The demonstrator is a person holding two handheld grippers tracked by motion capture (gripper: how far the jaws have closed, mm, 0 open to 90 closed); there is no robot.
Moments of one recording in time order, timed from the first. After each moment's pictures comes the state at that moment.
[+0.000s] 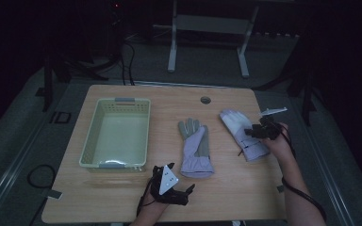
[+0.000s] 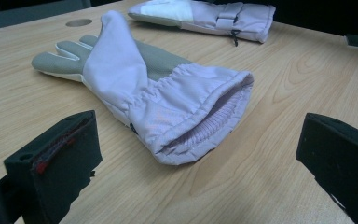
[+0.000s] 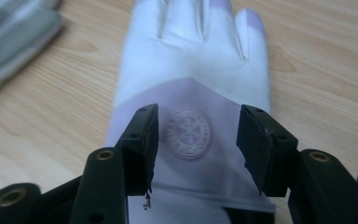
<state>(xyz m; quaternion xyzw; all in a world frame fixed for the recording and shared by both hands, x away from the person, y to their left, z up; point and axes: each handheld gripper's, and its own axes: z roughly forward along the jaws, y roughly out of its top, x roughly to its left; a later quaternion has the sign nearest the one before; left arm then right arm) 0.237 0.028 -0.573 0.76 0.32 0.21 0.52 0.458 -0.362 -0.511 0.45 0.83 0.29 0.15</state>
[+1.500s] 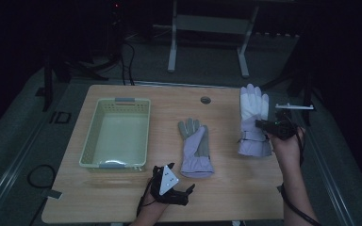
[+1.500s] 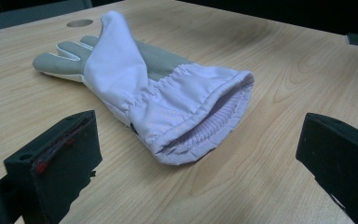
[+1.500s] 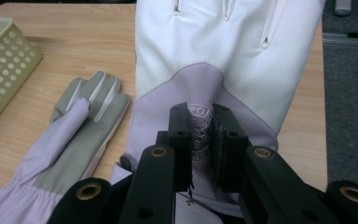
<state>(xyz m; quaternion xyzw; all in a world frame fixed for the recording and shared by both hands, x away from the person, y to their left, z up) 0.236 0.027 -0.573 0.76 0.32 0.22 0.52 0.383 -0.337 -0.411 0.55 0.73 0.36 0.18</state>
